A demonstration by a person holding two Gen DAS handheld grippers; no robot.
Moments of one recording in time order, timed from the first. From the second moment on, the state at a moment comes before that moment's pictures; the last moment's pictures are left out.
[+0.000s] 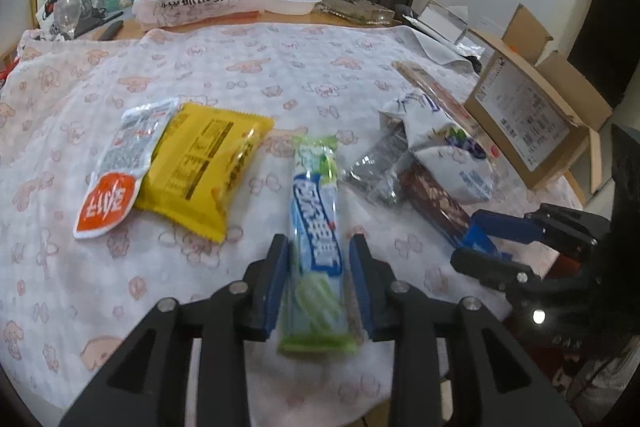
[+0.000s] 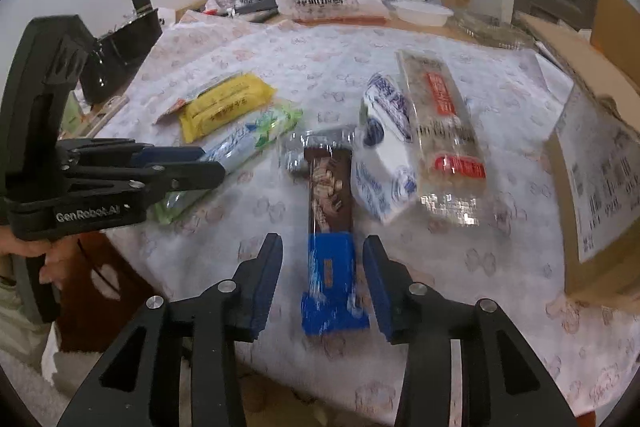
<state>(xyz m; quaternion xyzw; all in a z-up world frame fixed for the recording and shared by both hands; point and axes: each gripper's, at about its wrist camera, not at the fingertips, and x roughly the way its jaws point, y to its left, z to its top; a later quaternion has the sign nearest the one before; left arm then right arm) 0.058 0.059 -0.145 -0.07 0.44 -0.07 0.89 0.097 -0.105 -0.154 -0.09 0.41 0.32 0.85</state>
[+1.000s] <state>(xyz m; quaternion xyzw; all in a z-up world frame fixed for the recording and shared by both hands) 0.033 0.049 -0.041 -0.03 0.32 -0.04 0.94 0.077 -0.106 -0.050 -0.09 0.28 0.35 0.89</state>
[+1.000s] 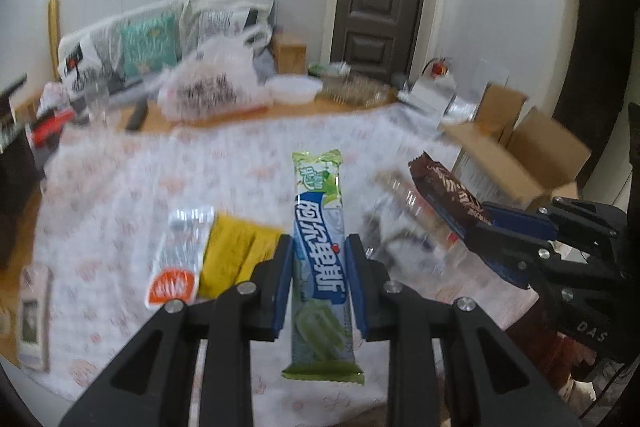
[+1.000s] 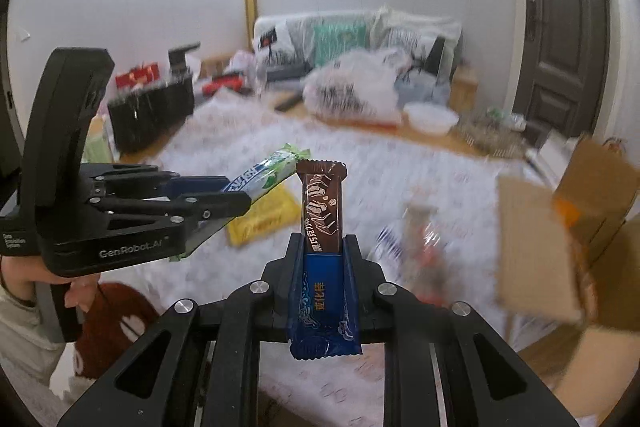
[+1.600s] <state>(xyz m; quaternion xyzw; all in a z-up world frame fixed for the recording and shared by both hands) 0.105 -0.153 0.045 0.02 0.29 -0.22 0.93 0.124 -0.282 -0.017 -0.03 0.24 0.23 0.94</state>
